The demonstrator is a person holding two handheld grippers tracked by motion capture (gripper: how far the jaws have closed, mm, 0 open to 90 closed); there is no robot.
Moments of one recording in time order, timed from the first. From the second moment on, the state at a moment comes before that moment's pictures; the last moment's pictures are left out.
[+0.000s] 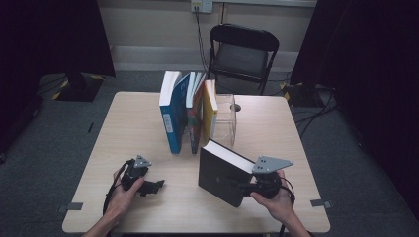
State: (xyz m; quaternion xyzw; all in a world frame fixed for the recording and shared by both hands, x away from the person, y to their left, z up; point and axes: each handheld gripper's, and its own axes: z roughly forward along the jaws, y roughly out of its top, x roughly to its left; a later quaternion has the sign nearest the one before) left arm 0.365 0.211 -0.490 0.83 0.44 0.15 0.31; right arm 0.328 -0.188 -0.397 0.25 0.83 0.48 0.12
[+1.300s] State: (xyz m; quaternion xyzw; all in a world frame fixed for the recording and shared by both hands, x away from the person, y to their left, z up) left arm 0.376 0.220 -0.502 0.80 0.46 0.19 0.34; right arm 0.384 -0.202 -0.394 0.41 0.77 0.44 0.20
